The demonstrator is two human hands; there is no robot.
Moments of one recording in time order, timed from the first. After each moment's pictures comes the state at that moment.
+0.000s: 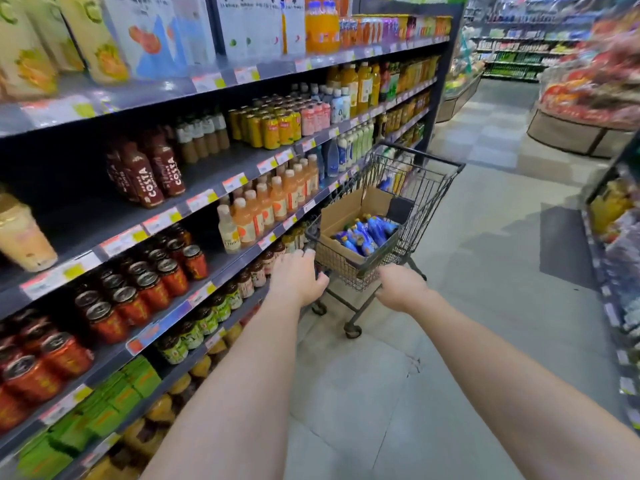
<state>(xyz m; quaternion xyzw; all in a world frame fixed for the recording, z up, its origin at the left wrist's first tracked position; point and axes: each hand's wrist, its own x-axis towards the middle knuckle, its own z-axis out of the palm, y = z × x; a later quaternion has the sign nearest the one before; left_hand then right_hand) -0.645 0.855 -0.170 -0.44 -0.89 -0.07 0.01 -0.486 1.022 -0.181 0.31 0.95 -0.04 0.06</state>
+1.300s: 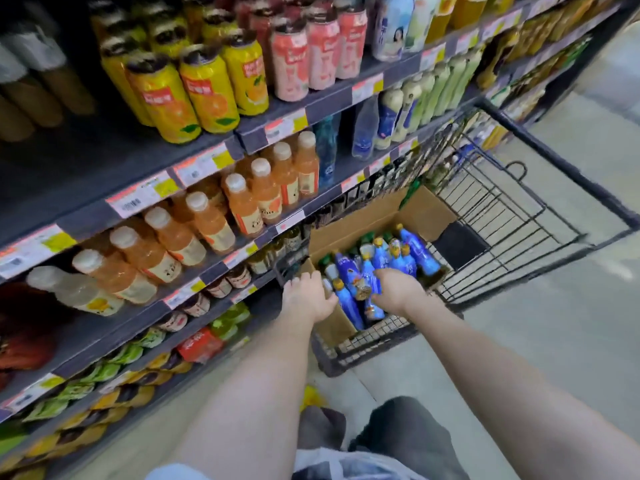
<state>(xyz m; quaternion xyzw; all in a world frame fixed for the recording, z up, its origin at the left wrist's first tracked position) -0.959 1.365 -0.361 -0.23 -0.93 -0.04 -0.29 -0.880 1.555 -0.347 0.21 0.93 -0.16 0.27</state>
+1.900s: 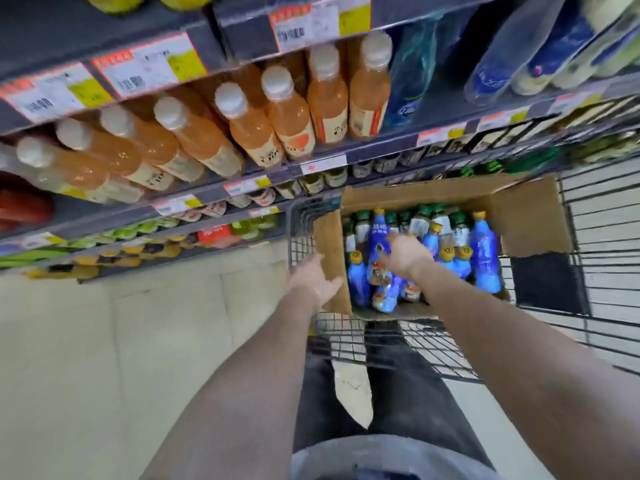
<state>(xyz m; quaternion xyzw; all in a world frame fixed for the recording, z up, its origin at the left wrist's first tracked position) -0.973 1.425 -0.463 0.15 -0.89 -0.18 -0.40 -1.027 1.632 -0.480 0.05 0.90 -0.16 0.41</state>
